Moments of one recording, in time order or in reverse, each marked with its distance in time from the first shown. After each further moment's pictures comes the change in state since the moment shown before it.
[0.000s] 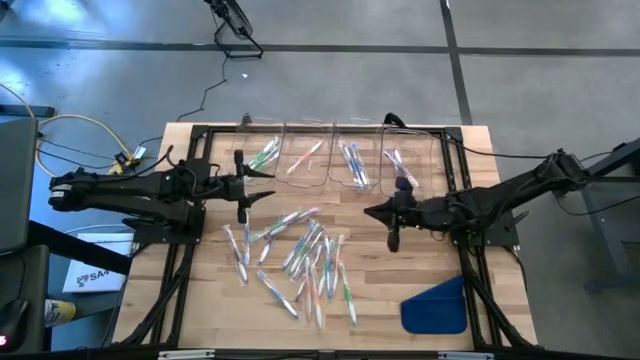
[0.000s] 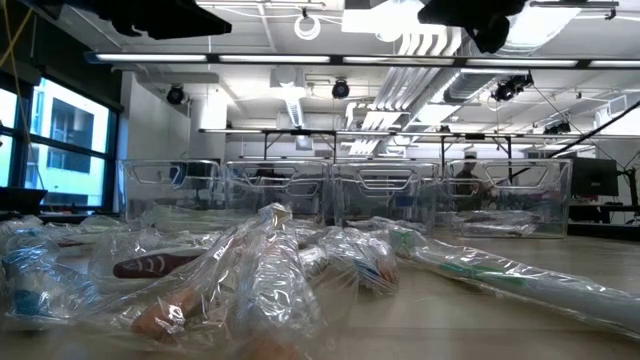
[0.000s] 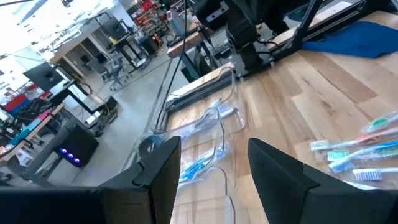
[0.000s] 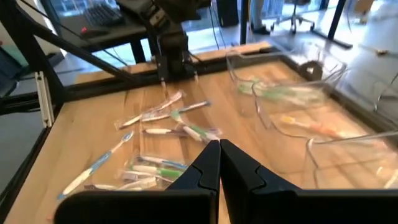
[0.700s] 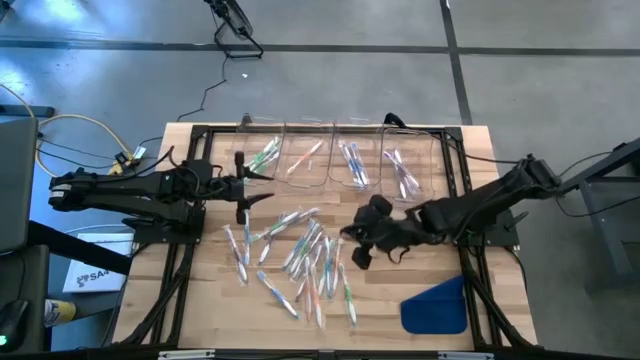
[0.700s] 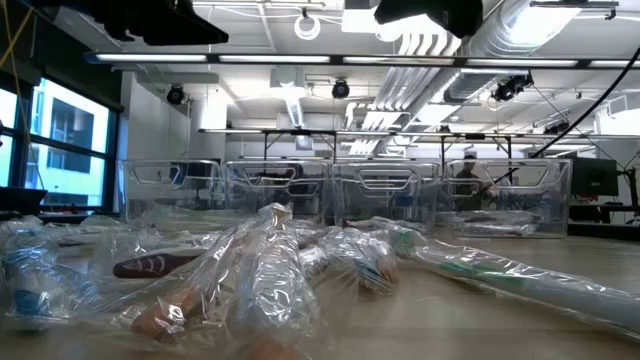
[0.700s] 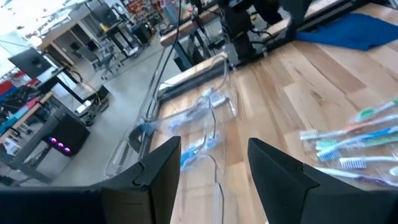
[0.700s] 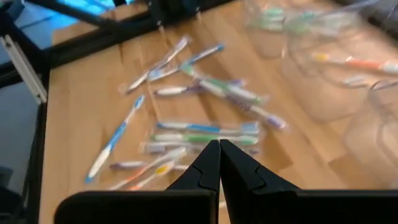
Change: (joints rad) left arm -0.002 -0.004 0.000 -0.062 0.000 -0.039; right arm 0.056 0.405 0.454 -0.418 -0.029 0.328
